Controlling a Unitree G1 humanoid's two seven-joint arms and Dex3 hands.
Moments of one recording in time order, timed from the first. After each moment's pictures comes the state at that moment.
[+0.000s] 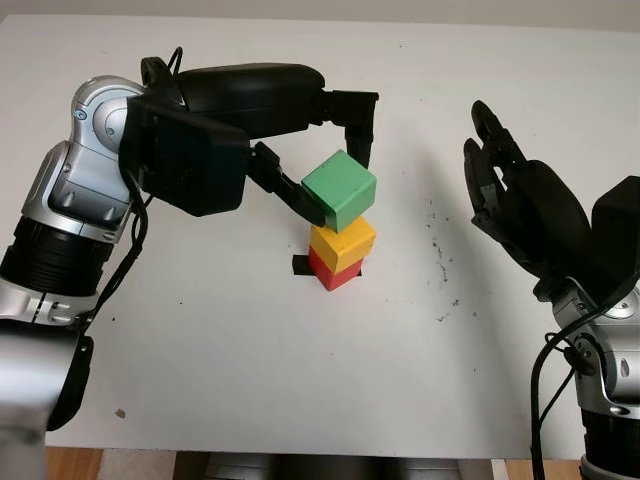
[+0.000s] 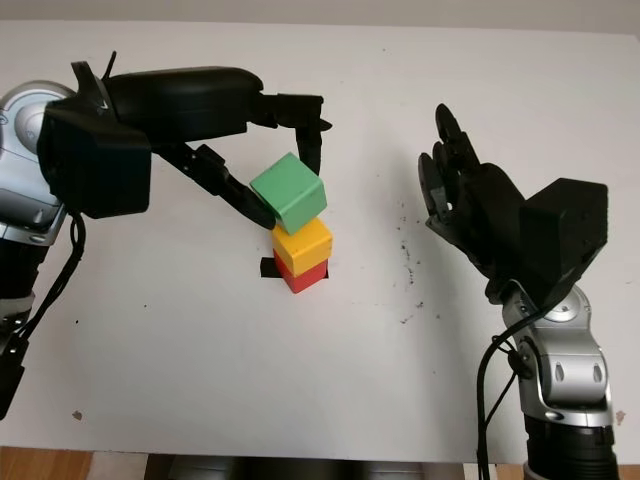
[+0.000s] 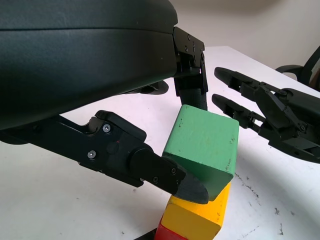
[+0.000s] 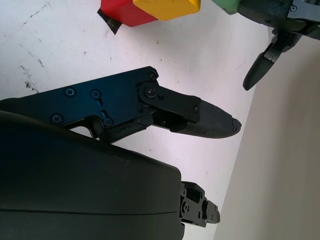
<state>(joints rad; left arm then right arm) -1.01 0.59 -0.23 0.18 0.22 -0.24 -0.87 -0.28 -0.40 -0.17 -0.23 0.20 0.42 0.27</state>
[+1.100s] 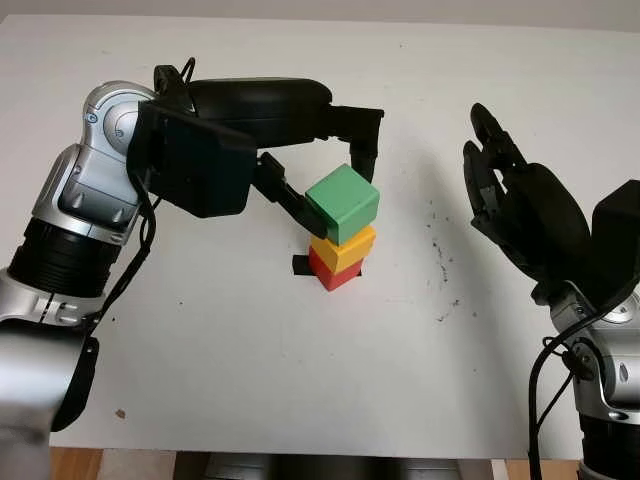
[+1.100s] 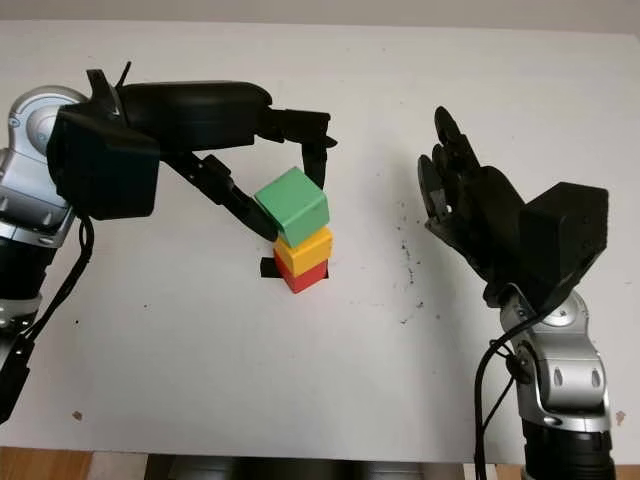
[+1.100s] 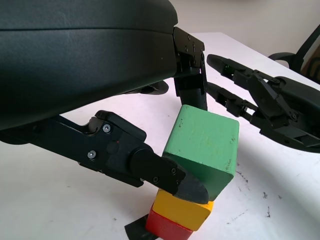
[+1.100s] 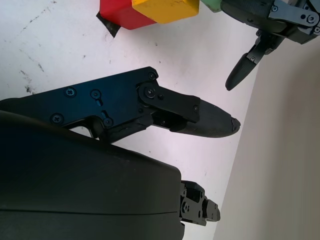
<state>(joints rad) -1.01 0.57 -0.24 0.19 0.19 -0.23 -0.91 -0.26 -0.39 -0.17 -0.24 0.20 0.42 0.26</state>
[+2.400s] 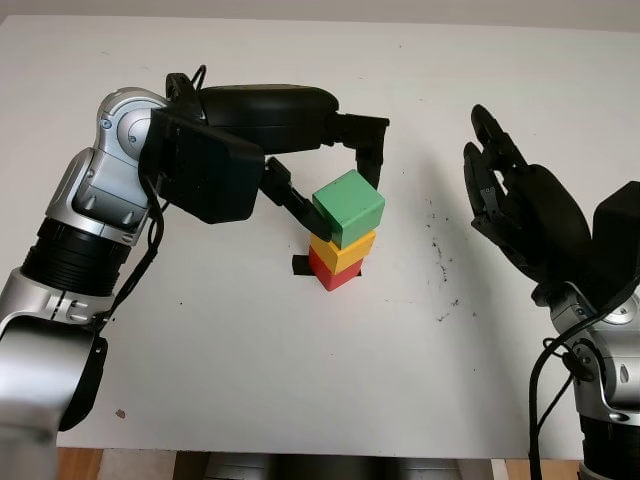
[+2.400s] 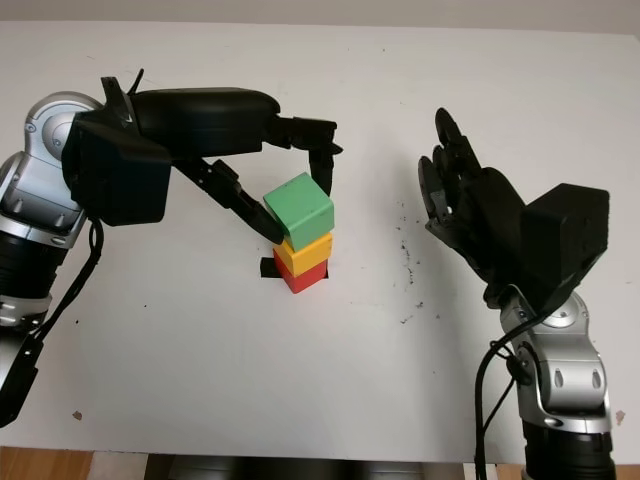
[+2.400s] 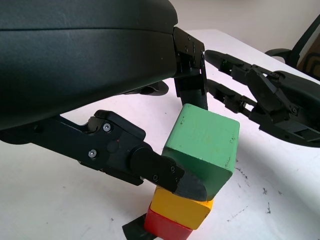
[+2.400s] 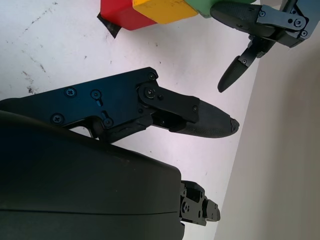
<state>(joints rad) -1.02 0.55 -0.25 0.23 0.21 -0.27 -0.92 -0.26 -0.39 -0.17 -0.24 0.21 0.42 0.26</state>
